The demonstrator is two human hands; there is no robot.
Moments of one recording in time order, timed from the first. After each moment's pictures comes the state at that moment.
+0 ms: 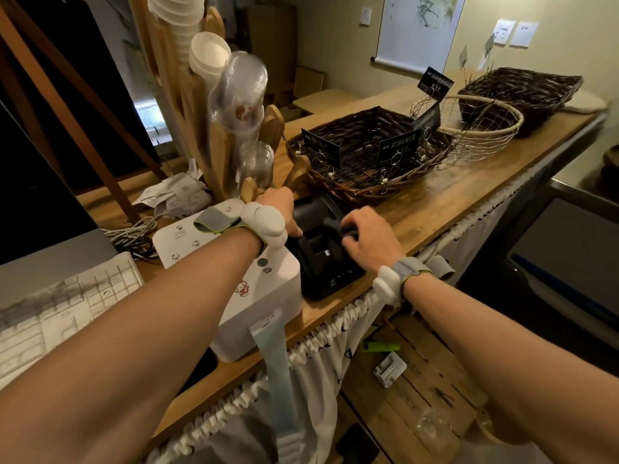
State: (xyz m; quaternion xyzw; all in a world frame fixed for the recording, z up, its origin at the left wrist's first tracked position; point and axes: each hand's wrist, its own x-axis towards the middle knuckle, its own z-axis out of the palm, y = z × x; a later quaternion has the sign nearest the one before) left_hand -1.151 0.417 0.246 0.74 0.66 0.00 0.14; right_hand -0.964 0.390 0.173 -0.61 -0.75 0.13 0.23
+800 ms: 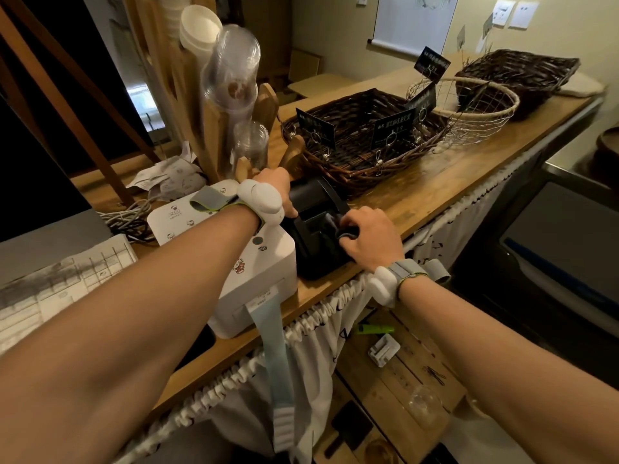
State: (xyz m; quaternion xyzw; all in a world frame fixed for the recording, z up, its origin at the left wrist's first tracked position) left_hand -1.147 0.411 0.254 0.73 0.66 -0.03 0.15; right_hand -0.974 0.353 0.158 -0.61 -0.76 0.07 0.23
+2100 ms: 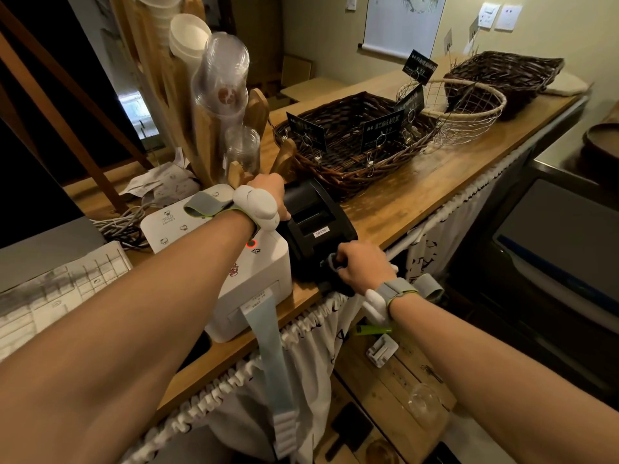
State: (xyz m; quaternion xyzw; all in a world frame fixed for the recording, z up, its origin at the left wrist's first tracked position) left_hand -1.144 0.417 0.241 0.73 0.67 -0.03 0.12; right_hand -0.968 0.339 0.134 -0.62 -0.77 0.12 0.09
